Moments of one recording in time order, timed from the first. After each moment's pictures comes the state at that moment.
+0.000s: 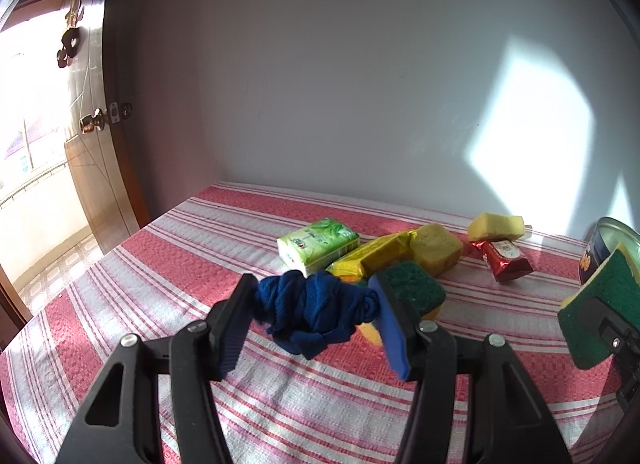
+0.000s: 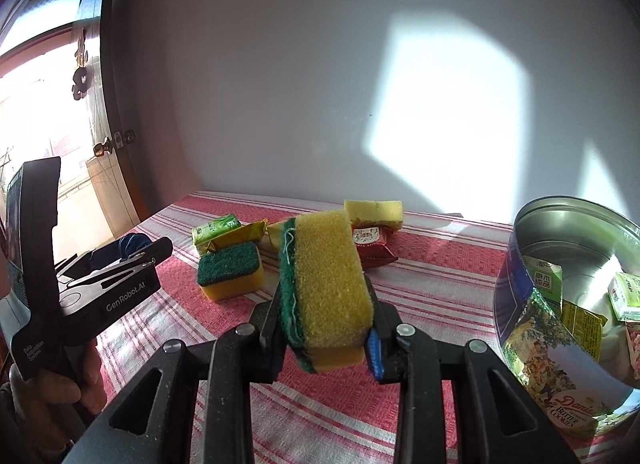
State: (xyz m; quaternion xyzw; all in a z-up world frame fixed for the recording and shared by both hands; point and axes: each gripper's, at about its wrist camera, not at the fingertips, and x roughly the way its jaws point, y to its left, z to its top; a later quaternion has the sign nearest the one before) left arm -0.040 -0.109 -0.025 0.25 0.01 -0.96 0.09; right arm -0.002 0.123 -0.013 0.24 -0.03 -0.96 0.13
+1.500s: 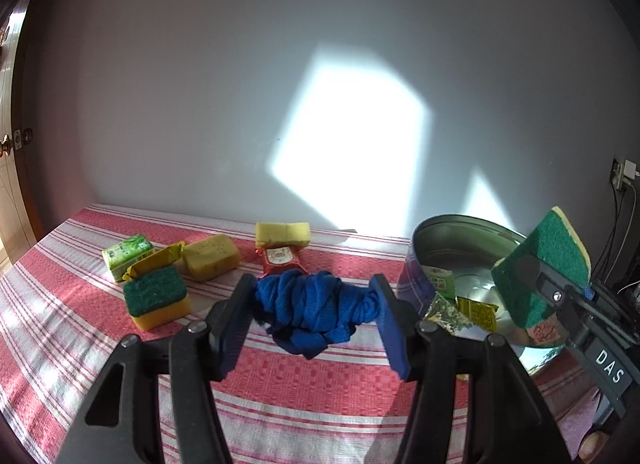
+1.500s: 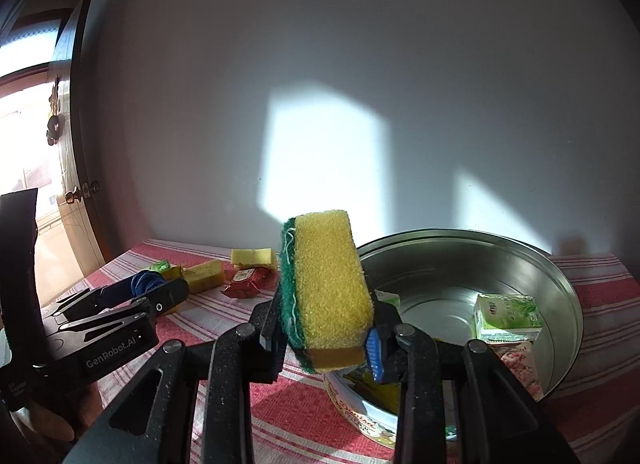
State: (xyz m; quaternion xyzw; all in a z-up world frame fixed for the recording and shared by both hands) left arm -0.005 0.057 0.009 0.23 0.03 -0.97 -0.09; right arm 0.047 0.256 0.023 0.17 -0.05 -0.98 0.06
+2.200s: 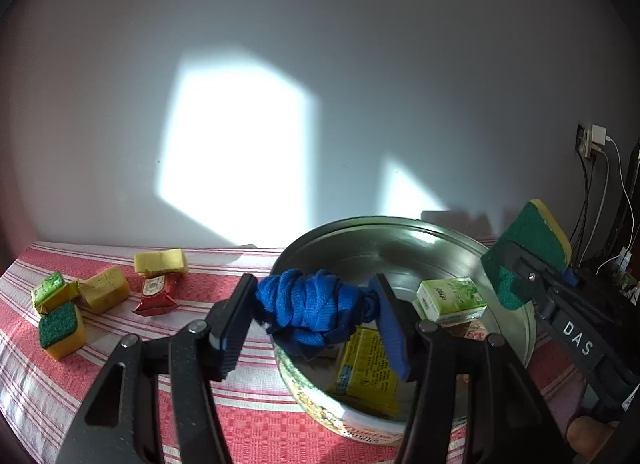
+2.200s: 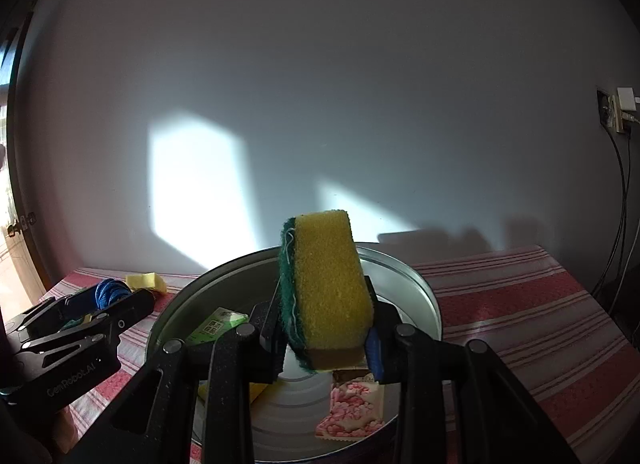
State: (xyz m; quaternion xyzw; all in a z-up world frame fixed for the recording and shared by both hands) left arm -0.018 0.177 0.018 0.23 -0.02 -0.96 -0.16; right arm 0.037 0.361 0.015 0.17 -0.07 -0.98 -0.07
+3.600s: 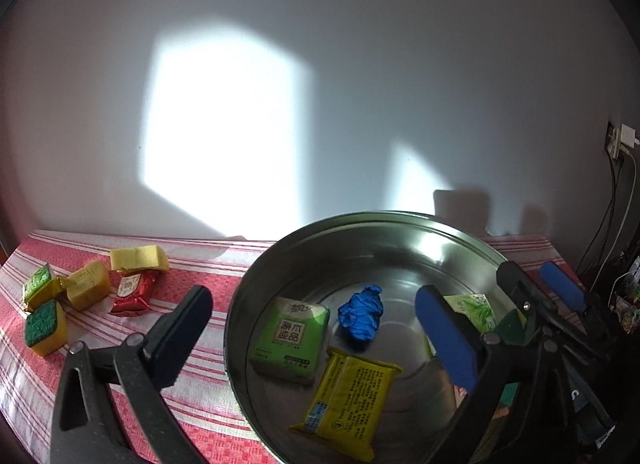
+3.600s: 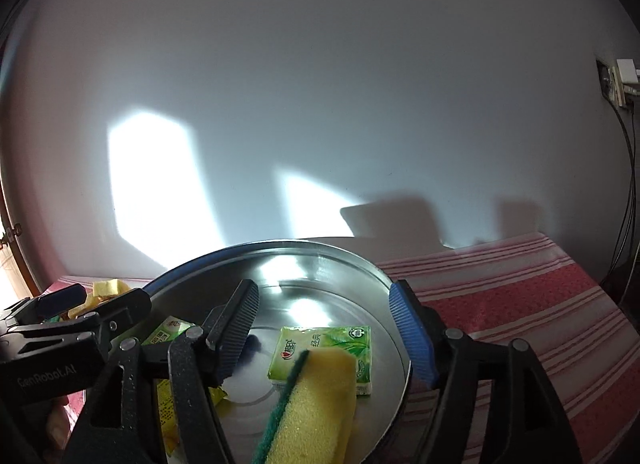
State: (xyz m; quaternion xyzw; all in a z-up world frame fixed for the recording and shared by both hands) left arm -0.043 0.215 0.019 0.28 -0.02 -0.95 -0.13; right arm 0.020 0.398 -0.003 0.18 -0.09 -0.98 -0.08
